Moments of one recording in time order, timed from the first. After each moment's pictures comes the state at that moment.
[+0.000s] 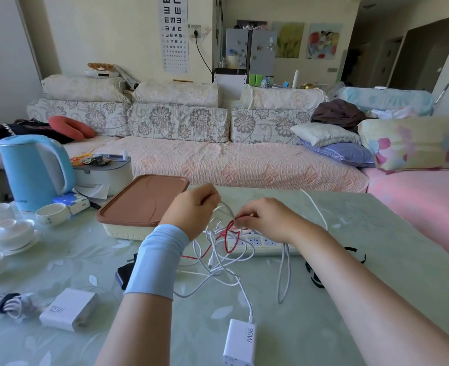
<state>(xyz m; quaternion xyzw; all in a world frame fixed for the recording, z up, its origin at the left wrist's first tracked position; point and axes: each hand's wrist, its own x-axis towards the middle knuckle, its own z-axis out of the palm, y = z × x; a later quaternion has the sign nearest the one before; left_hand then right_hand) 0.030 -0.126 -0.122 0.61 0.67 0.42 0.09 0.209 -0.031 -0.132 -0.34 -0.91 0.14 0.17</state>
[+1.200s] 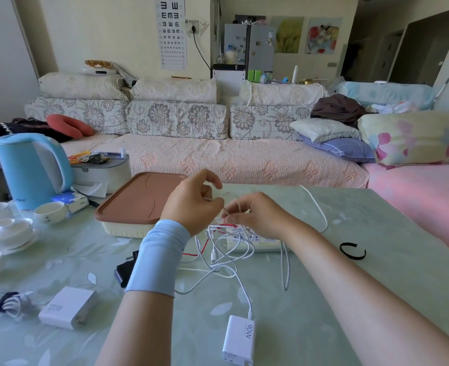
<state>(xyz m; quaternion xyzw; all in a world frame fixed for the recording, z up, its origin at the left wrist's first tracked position) 0.041 -0.128 -0.117 0.60 0.64 0.48 0.07 0.194 -0.038 -0.138 -0.31 -0.84 0.37 0.25</state>
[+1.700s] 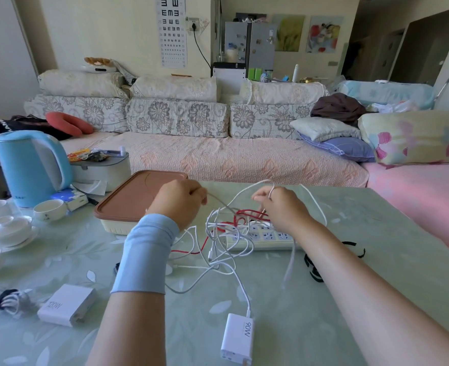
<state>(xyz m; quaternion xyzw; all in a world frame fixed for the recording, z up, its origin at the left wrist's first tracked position) 0.028 -0.138 -0.101 0.56 0.73 0.37 0.07 0.222 -0.013 -0.146 -0.49 -0.80 0.20 0.29</state>
